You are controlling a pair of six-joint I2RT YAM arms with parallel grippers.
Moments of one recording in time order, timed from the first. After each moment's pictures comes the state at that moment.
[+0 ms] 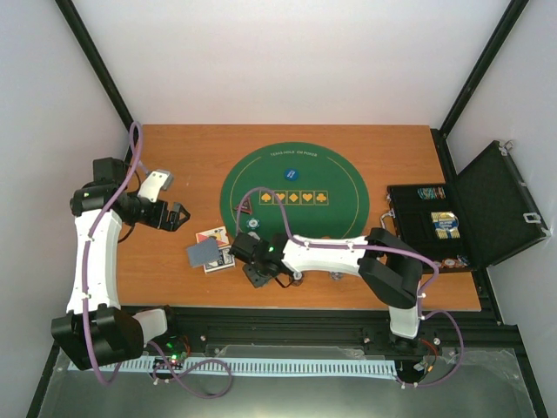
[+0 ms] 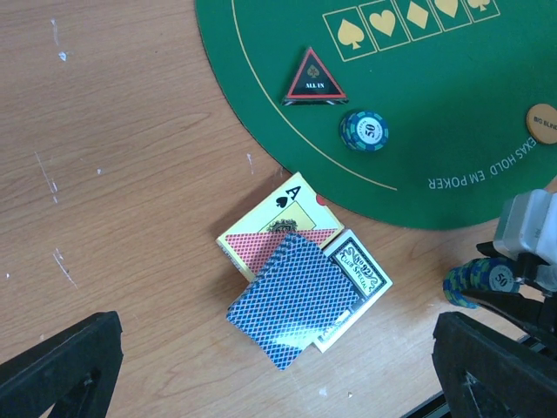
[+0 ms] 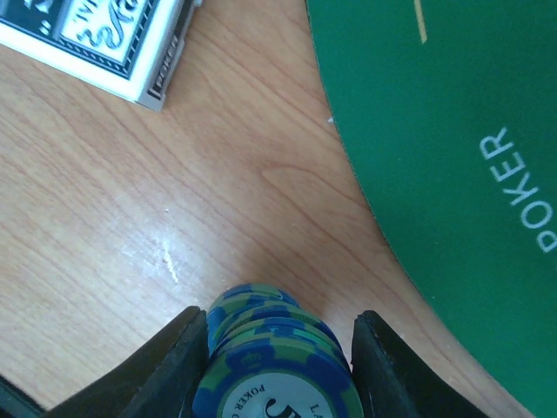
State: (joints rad) left arm 0.23 1.17 1.21 -1.19 0.49 0.46; right arm 1.19 1.90 1.29 -0.64 0.15 0.49
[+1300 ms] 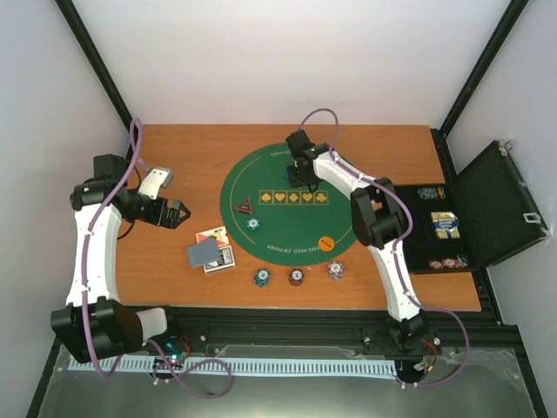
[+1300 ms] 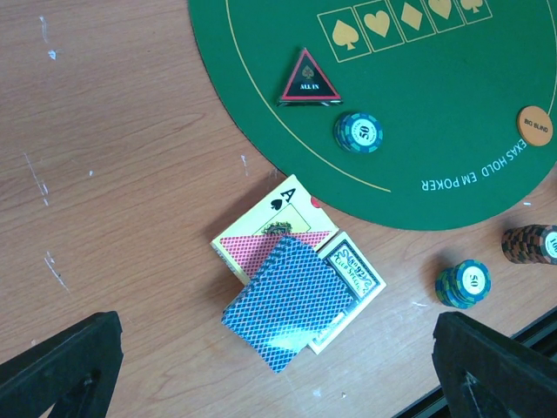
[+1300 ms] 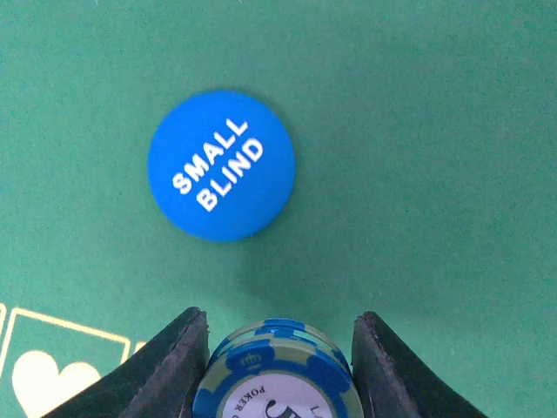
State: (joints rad) left arm 0.23 1.21 1.24 -1.21 0.51 0.46; right arm 0.51 2.36 1.99 -0.77 0.09 0.25
